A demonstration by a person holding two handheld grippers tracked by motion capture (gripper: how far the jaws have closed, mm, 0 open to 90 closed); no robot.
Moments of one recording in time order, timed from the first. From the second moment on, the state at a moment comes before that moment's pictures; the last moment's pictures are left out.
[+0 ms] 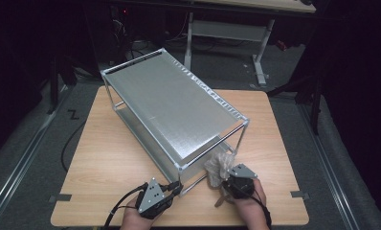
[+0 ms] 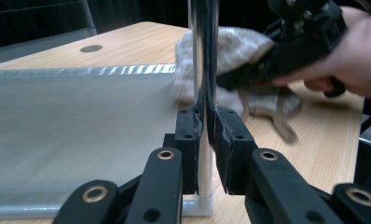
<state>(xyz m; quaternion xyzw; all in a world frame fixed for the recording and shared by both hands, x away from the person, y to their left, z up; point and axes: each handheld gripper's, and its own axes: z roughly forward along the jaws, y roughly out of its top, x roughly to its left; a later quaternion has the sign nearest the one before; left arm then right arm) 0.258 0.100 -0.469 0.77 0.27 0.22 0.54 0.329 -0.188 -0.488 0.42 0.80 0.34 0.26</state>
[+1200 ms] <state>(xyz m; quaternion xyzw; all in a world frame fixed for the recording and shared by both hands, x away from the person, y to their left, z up) 0.268 0.093 -0.472 0.77 0.25 0.22 0.55 0.293 -0.229 -0.460 0.45 0.72 0.45 0.28</state>
